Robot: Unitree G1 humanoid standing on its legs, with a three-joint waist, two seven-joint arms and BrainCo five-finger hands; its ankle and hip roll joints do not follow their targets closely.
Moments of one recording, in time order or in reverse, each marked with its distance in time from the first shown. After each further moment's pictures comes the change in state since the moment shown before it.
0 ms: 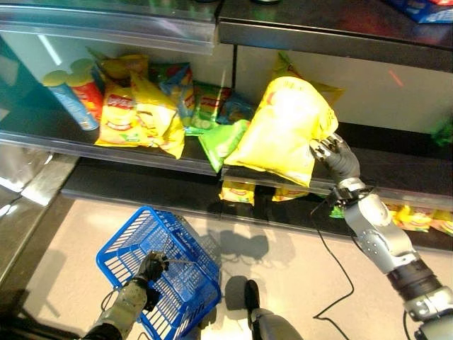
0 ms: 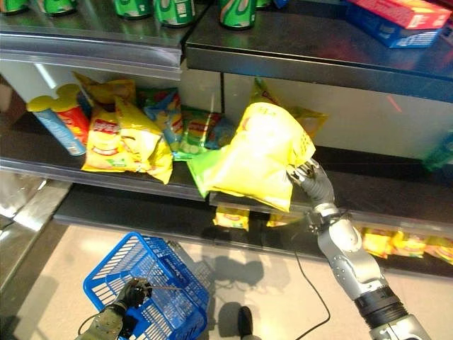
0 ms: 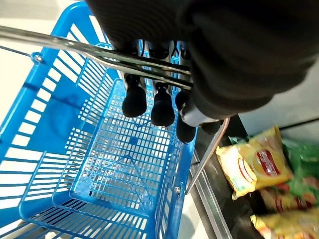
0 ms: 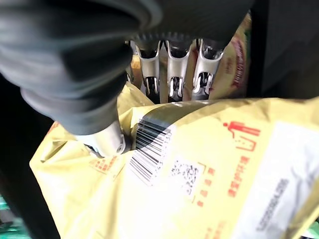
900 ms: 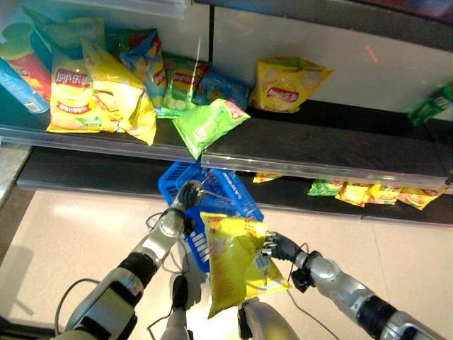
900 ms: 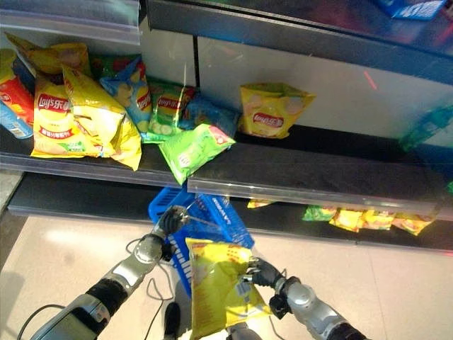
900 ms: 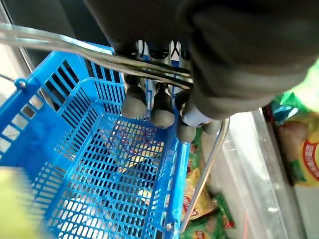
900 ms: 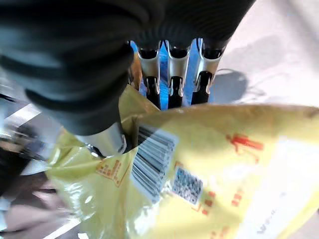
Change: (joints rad) left arm -0.414 -0.059 -0.164 -0.167 -0.091 0.017 0.086; right arm -0.027 0.267 0.478 0.621 -0.554 0.143 0.140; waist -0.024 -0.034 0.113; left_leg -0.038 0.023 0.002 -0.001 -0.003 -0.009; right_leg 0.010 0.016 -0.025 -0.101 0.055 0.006
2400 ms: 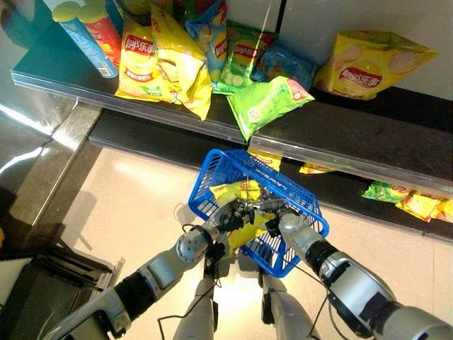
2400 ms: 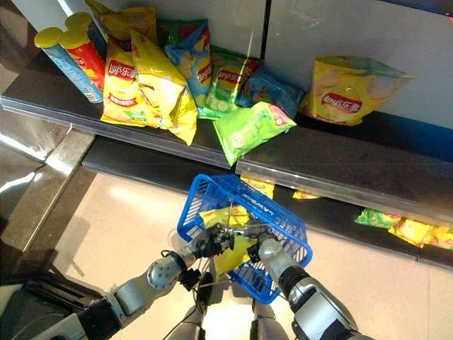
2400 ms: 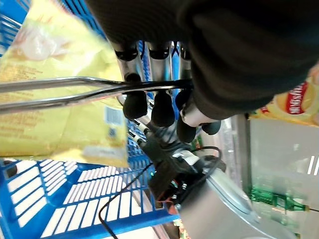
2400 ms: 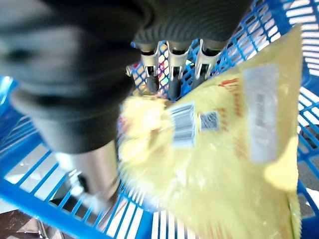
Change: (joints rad) left arm 0.176 0.153 -0.274 -0.573 -0.129 0.011 -0.168; right arm -0.414 0.222 -0.165 0.448 0.010 0.039 -0.285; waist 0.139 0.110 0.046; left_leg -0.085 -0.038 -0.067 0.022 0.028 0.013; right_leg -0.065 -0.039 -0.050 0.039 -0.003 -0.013
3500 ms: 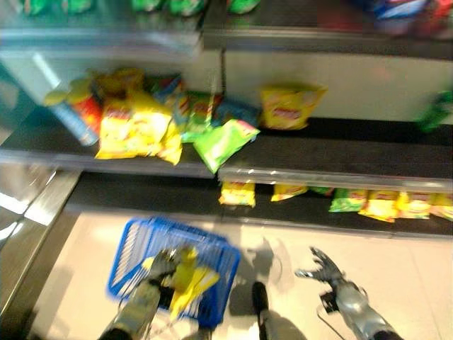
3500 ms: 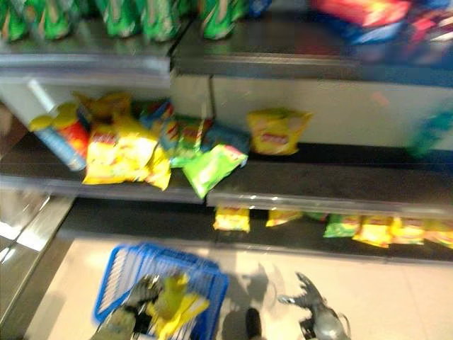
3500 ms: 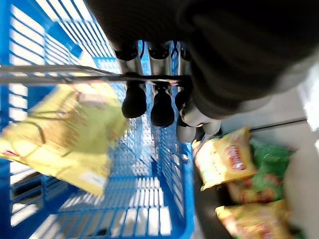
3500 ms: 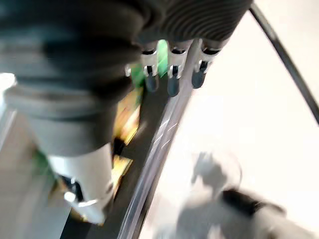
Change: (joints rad) left arm 0.397 -0.172 0.525 0.690 0.095 0.001 0.095; right arm 0.736 -0.188 -0.361 -0.174 -0.174 -0.081 0.083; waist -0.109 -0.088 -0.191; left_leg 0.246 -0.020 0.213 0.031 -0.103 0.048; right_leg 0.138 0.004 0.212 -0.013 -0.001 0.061
